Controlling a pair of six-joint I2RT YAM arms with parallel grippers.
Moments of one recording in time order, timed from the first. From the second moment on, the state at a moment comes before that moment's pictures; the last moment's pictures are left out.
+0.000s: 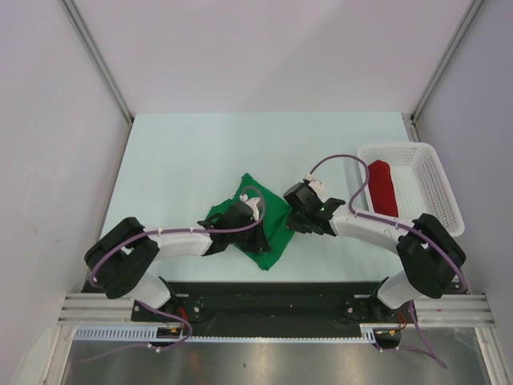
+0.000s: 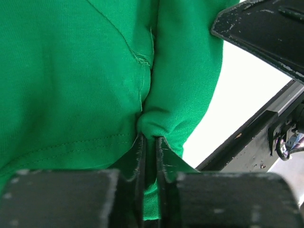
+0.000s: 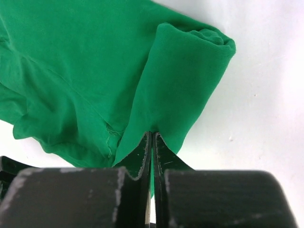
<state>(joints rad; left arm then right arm) -0.83 1.49 0.60 0.10 0.21 -0.73 0.81 1.51 0.90 -0.37 0.22 1.02</state>
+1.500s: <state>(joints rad) -0.87 1.37 0.68 -0.15 -0.07 -0.59 0.76 1.80 1.17 -0.39 0.12 1.02</state>
